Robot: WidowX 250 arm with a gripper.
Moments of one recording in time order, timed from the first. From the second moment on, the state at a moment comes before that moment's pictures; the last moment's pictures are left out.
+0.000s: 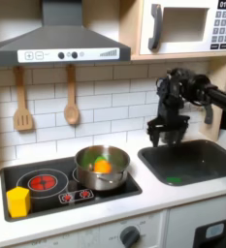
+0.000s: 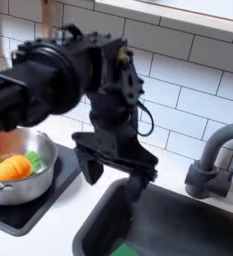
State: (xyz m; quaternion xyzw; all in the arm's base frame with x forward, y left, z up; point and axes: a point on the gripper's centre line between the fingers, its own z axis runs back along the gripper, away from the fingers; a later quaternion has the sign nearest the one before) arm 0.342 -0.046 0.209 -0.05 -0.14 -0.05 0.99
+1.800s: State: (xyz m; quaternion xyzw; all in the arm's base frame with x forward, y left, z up) arm 0.342 0.090 0.223 0.04 -0.15 0.11 0.98
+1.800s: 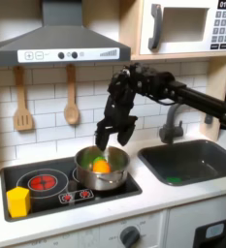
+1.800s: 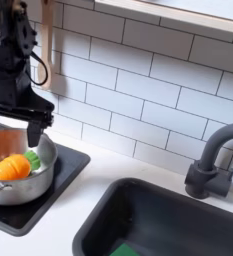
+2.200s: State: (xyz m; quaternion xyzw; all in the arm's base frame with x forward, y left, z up) arm 0.339 0.110 0.208 0.05 -0.12 0.10 0.99
